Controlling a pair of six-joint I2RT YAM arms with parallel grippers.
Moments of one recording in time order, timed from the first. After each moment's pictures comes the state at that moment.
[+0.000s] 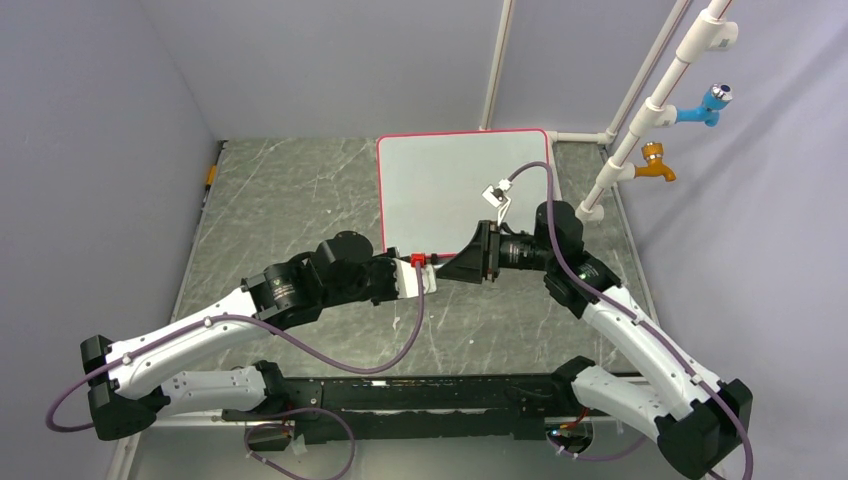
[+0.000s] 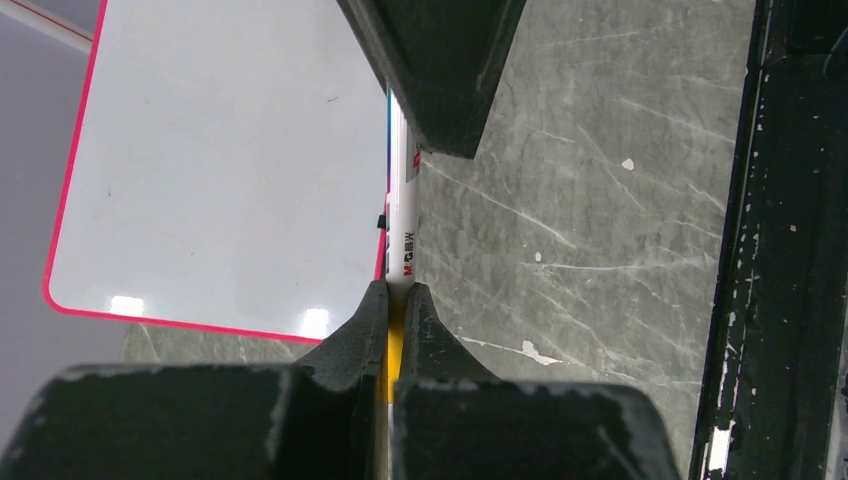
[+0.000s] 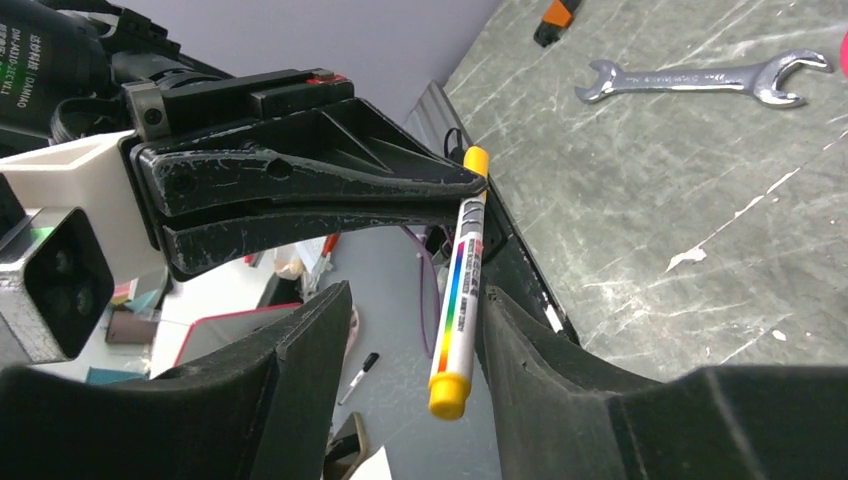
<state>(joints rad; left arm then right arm) -1.07 1.04 1.07 -0.47 0.02 0.52 0.52 0.95 0.83 -0.12 -0.84 0.76</state>
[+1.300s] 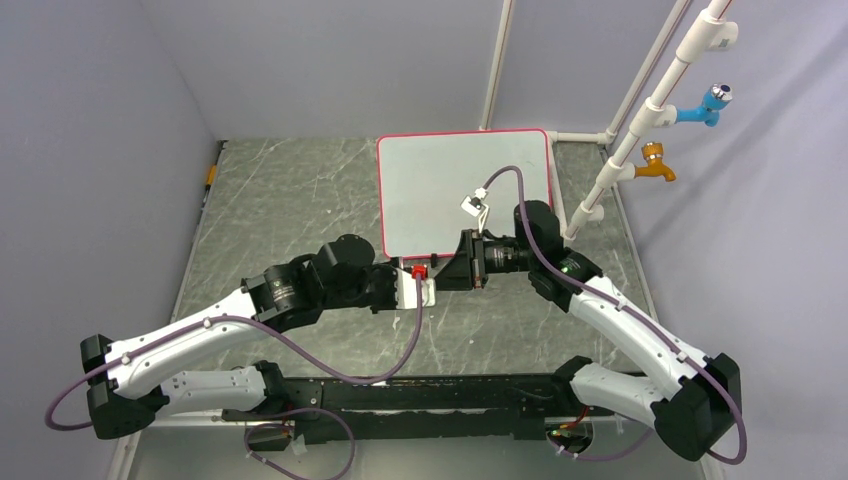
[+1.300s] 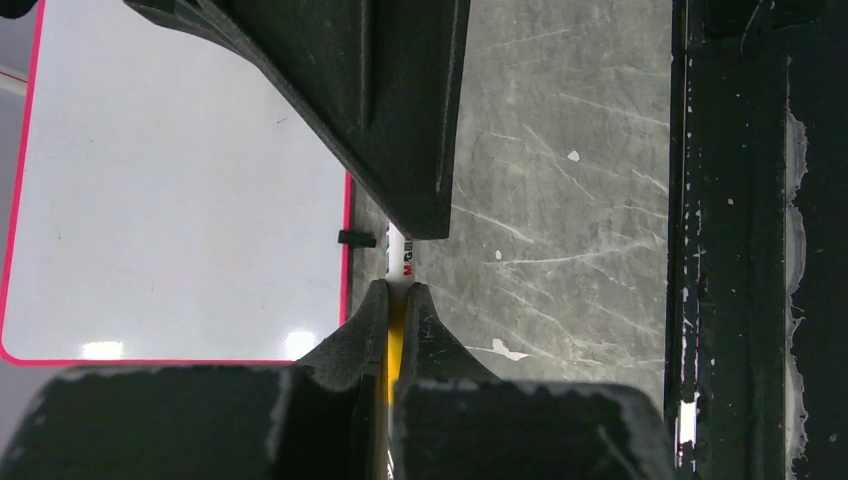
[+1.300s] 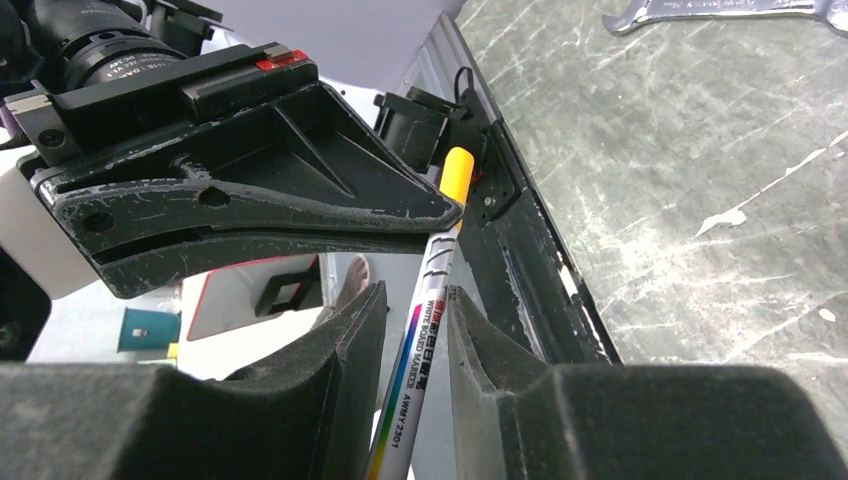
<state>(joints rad) -1.09 1.04 1.07 -0.51 0.13 0.55 0.59 1.04 0.83 -0.12 -0.90 0.74</state>
